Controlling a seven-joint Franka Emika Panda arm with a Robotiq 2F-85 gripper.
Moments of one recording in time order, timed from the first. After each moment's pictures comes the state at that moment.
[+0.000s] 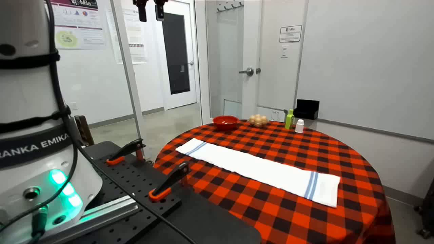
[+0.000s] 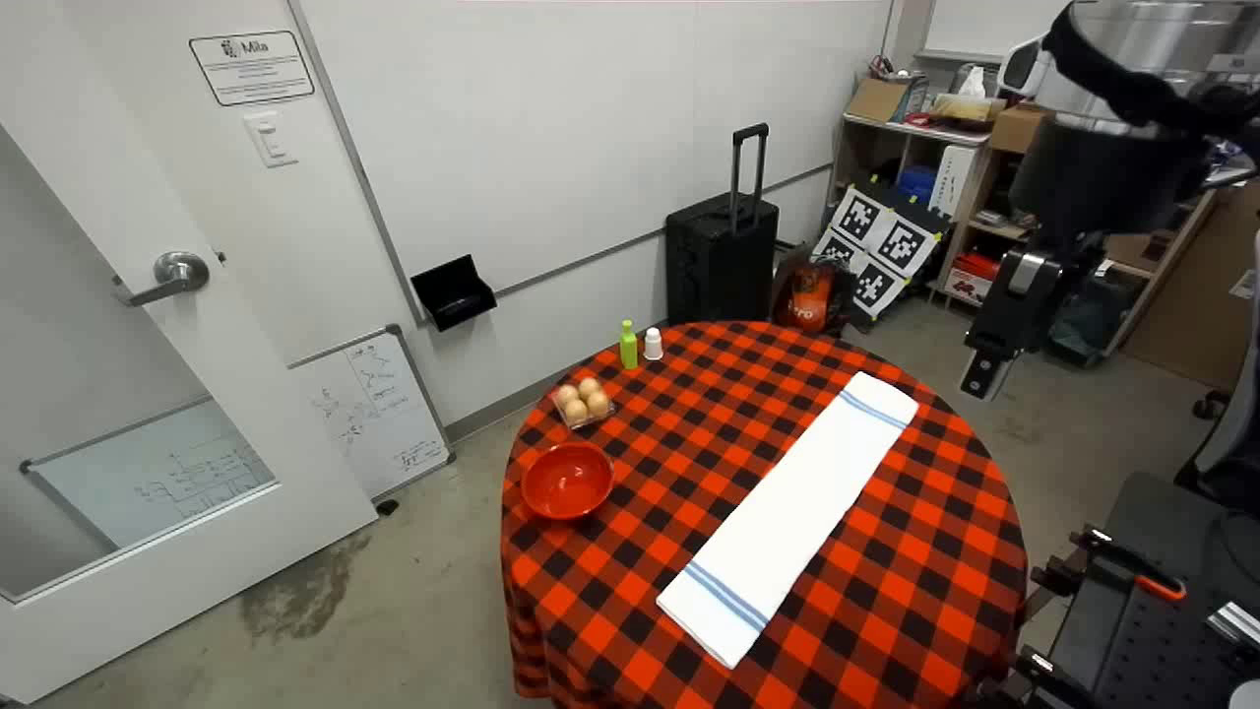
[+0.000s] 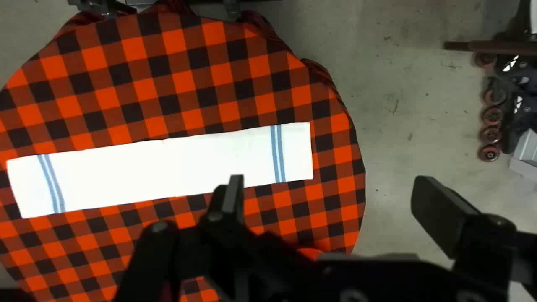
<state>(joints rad) 0.12 -0.65 0.17 -2.51 0.18 1.91 0.24</state>
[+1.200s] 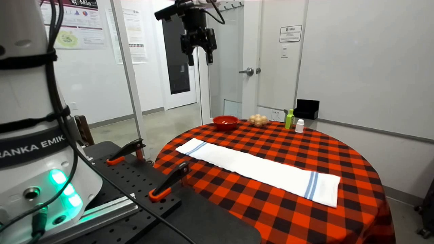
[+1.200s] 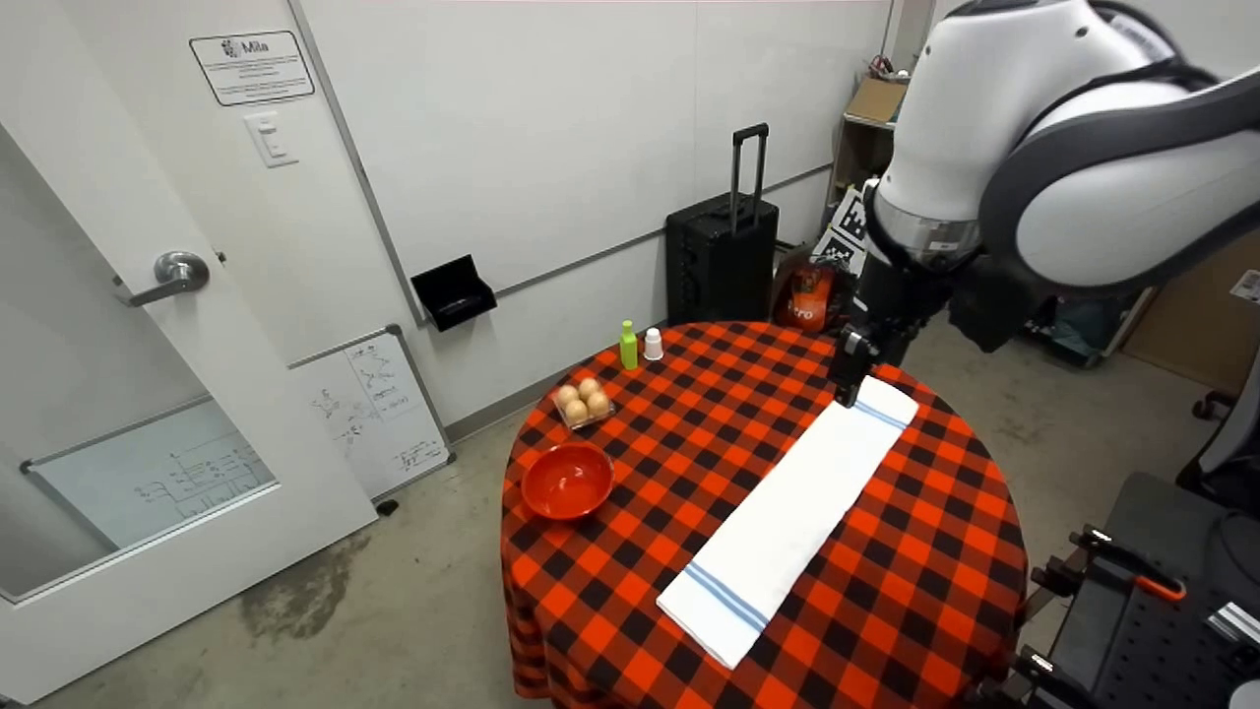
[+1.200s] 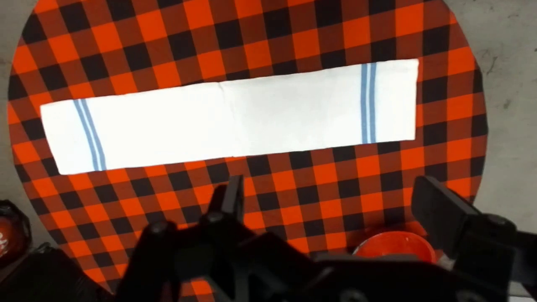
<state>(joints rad) -0.01 -0.21 0.14 -2.52 -0.06 2.38 0.23</state>
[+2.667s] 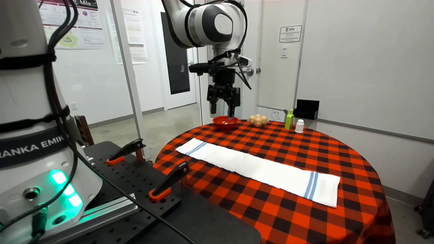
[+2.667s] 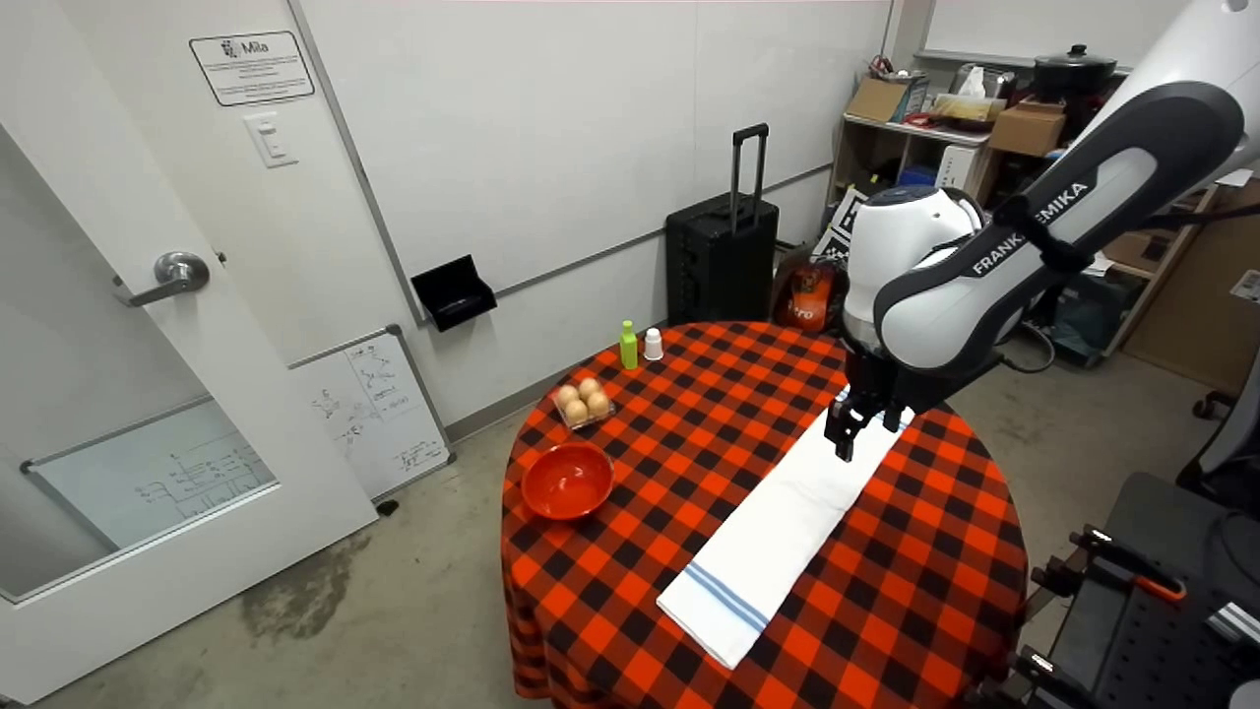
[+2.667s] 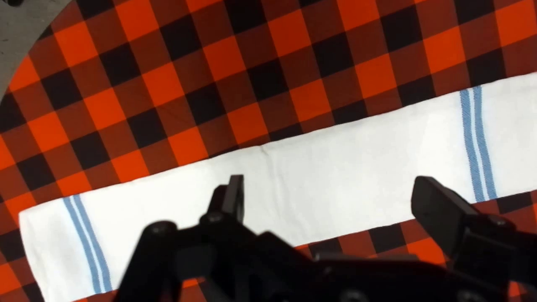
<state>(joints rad) -0.05 0.26 -0.01 -2.42 -0.04 2.56 0.17</state>
